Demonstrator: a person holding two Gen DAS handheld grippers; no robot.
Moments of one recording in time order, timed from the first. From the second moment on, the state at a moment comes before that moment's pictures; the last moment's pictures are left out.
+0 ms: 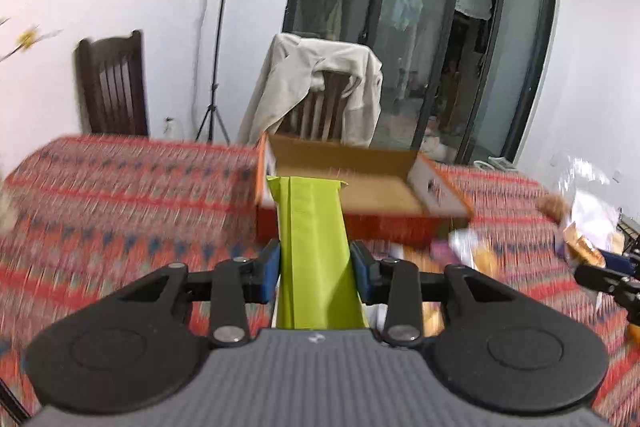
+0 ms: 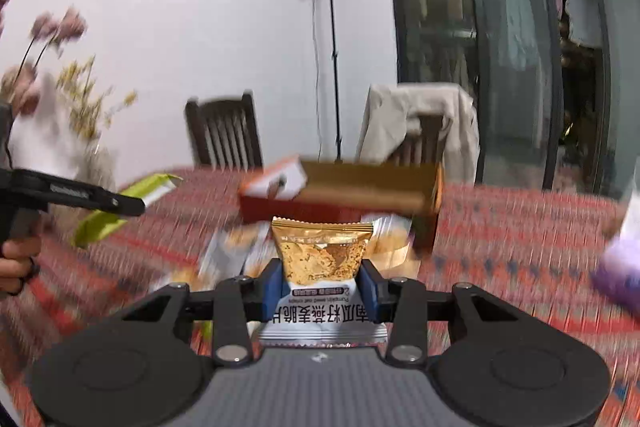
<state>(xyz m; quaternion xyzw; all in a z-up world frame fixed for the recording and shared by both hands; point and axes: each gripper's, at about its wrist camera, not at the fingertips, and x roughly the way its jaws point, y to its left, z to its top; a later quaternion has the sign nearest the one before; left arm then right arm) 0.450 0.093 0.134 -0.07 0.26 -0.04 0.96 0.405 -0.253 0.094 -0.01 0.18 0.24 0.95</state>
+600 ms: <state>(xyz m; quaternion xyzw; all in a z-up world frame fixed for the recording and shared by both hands) 0.806 0.072 0.053 0.07 0.38 0.01 0.92 0.835 -0.160 0.048 -0.09 0.40 0.11 0.91</state>
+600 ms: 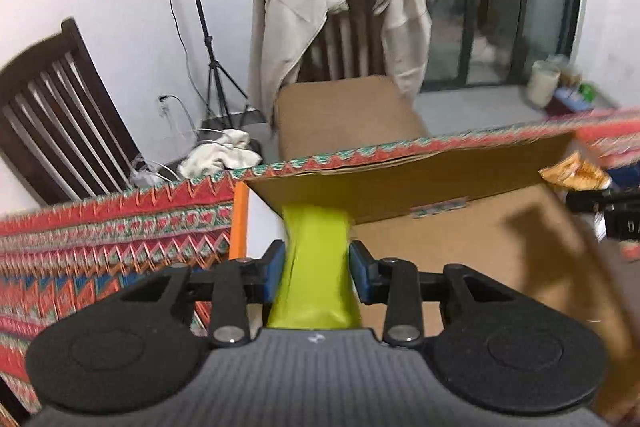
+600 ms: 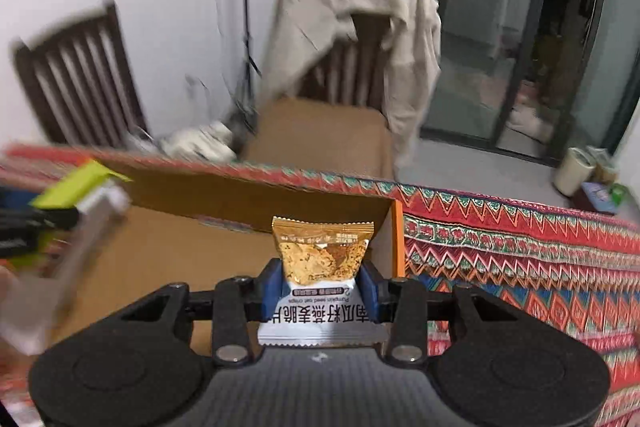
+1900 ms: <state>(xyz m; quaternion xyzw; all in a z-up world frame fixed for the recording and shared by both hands) 0.424 0.071 0.270 0.00 0.21 -0.08 0.97 0.519 -0.240 0.251 -0.04 0.25 0.17 0.95</state>
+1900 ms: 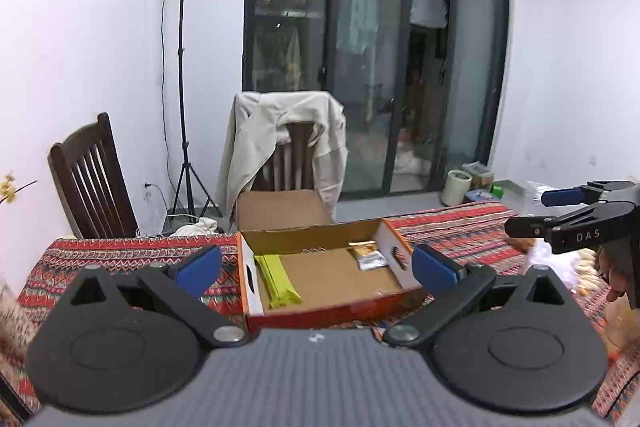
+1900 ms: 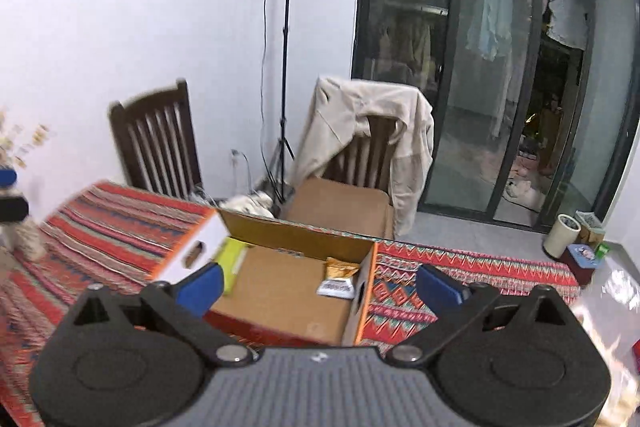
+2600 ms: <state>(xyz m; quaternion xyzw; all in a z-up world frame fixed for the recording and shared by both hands) 0.176 0.054 0.076 -0.01 0.19 -0.02 0.98 0.234 -0.252 0.054 -0.06 0.21 0.17 0.96</state>
